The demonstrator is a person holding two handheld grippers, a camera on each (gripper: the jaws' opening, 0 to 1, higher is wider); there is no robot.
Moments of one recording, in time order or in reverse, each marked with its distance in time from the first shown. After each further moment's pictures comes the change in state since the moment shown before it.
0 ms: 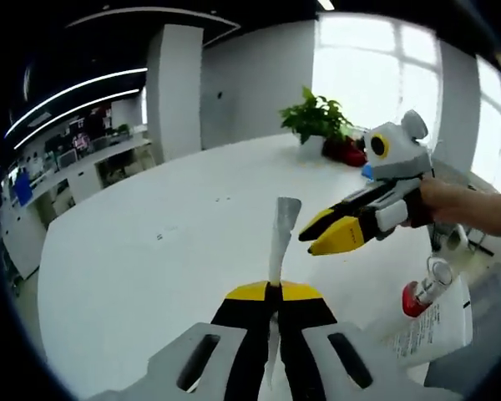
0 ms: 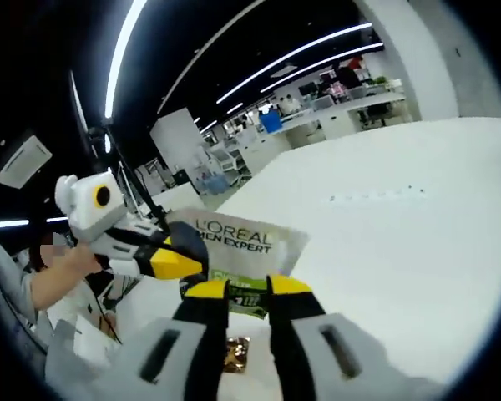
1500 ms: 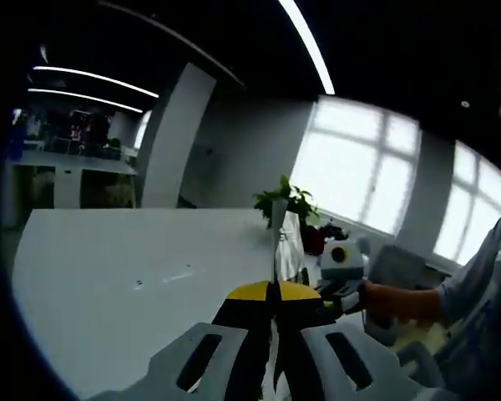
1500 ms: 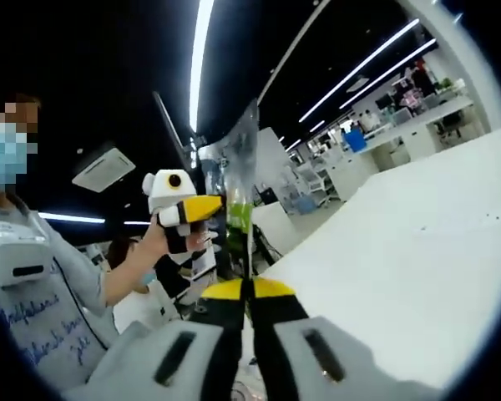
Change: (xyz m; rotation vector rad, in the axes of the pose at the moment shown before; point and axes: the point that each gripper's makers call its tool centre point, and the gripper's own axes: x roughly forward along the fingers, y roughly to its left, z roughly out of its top) left arm -0.113 -0.017 0.096 -0.208 -0.360 -0.170; right arm -0.036 0.121 0.043 -0.047 -0.129 0.458
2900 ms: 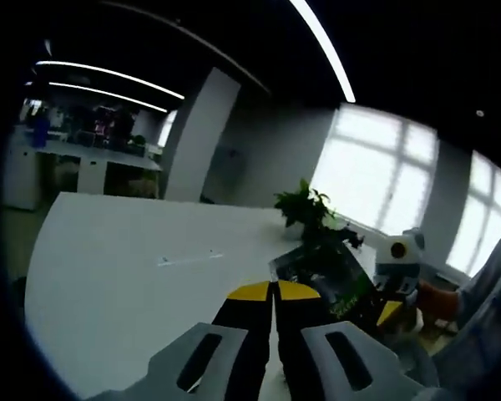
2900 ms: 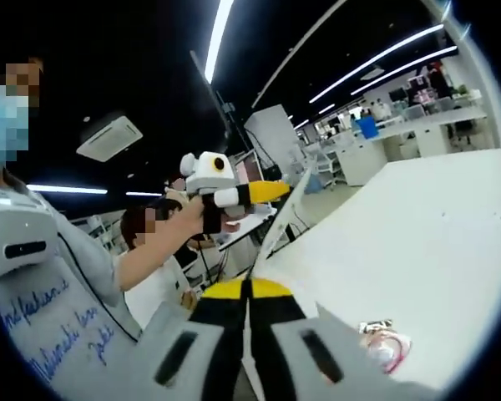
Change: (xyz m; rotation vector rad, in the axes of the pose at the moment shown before) left arm -0.072 0.008 -0.036 -0.049 0.017 0.129; right arm 0.004 0.111 -0.048 -0.071 0.138 0.011
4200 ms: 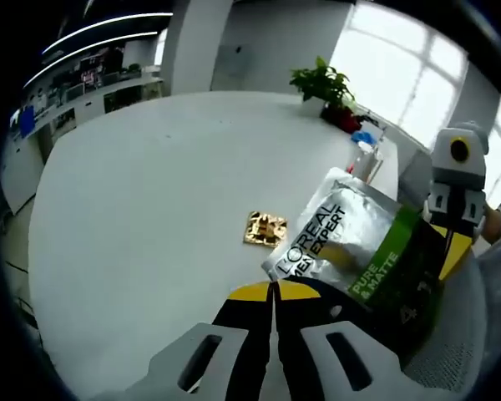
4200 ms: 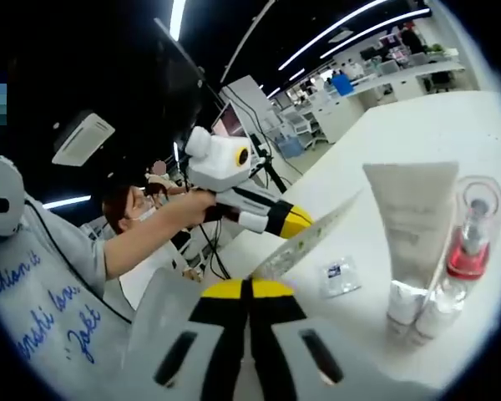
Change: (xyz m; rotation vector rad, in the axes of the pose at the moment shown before) left arm -0.011 0.014 -0.188 0.068 0.566 0.089; right arm 0.034 0.023 -0.104 0.194 0.145 -0.076
